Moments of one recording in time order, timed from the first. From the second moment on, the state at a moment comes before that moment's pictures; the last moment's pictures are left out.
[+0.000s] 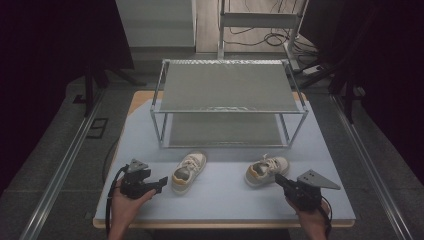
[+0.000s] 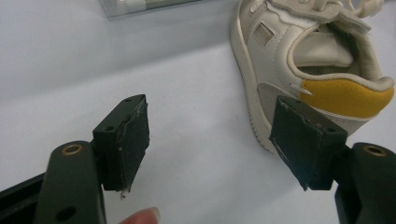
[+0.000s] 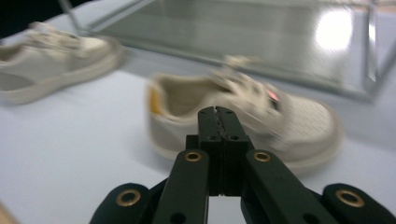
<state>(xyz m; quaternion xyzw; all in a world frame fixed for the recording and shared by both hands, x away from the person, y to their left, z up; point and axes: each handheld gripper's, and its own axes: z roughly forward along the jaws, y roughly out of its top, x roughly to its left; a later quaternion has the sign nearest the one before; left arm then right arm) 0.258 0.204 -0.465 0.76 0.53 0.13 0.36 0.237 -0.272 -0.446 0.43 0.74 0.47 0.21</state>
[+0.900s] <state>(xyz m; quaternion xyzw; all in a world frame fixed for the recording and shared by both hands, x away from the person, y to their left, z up) 0.259 0.203 -0.467 0.76 0.53 0.13 0.36 0.261 -0.184 -0.475 0.41 0.77 0.42 0.23</state>
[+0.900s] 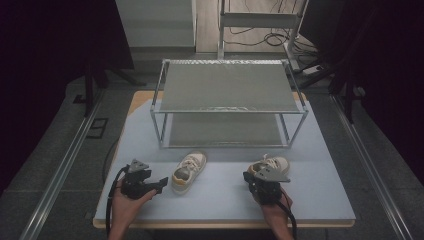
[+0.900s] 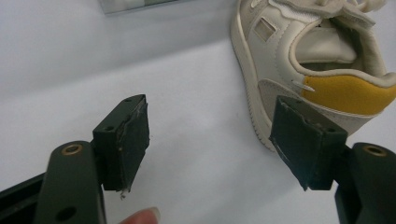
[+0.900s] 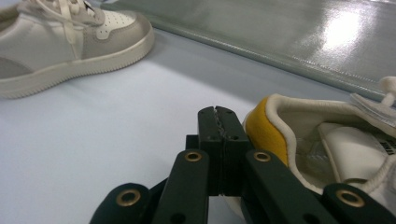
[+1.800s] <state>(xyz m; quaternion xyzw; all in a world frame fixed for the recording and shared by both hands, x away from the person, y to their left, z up) 0.259 0.203 -0.467 0.76 0.53 0.13 0.36 0.249 -0.215 -0.467 0.43 0.75 0.46 0.20</state>
